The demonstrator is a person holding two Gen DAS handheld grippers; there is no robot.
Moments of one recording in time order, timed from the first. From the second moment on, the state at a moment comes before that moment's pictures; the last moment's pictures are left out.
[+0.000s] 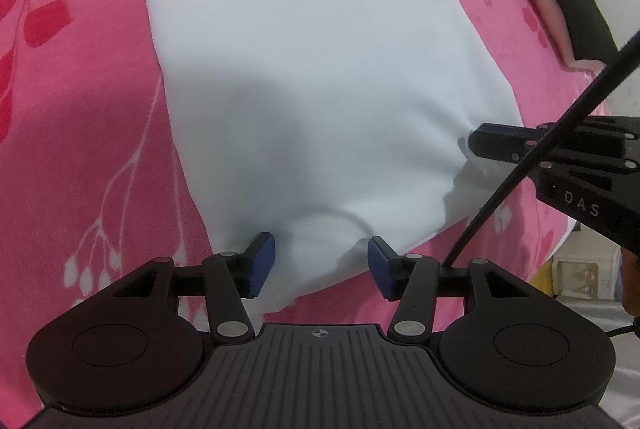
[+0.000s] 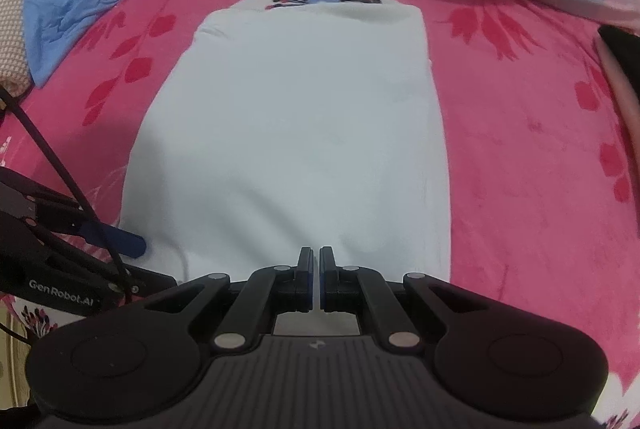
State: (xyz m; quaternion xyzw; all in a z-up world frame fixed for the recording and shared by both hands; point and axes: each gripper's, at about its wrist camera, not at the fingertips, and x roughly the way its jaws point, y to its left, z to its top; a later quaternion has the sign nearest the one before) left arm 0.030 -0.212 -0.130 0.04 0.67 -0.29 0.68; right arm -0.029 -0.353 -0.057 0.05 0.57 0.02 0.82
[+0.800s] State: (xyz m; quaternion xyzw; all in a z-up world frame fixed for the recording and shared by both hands) left arm 0.030 -0.204 -0.126 0.03 0.67 -0.29 0.68; right arm -0.016 -0.350 -0.059 0.06 0.56 0.03 0.83
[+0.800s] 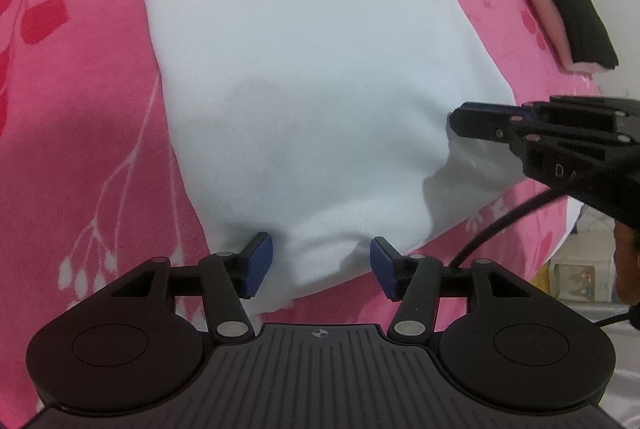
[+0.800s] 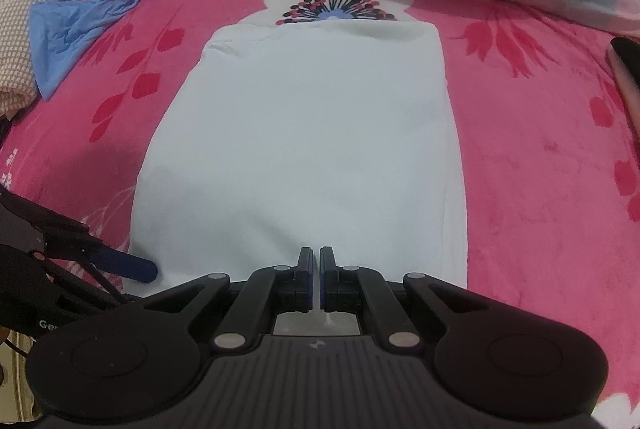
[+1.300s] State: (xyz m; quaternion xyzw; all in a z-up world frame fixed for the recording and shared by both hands) left arm 0.058 -0.158 -0.146 -0.17 0.71 -0.25 0.64; right arm -0.016 -0.341 -0.062 0.06 0.56 0.05 0.82
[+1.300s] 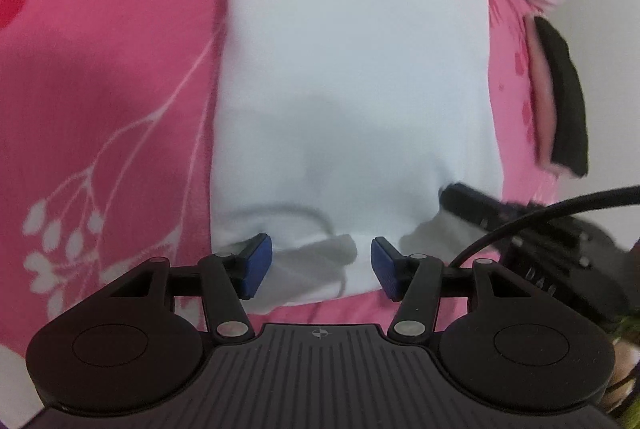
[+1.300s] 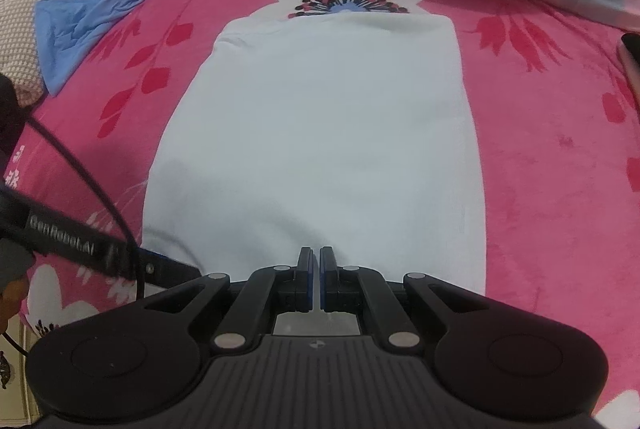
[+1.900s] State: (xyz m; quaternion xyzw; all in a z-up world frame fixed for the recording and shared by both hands) left arm 0.046 -0.150 -0.099 -0.15 0.65 -0.26 0.70; right arm -0.027 -0.348 -0.059 0.08 0.57 0.04 0.82
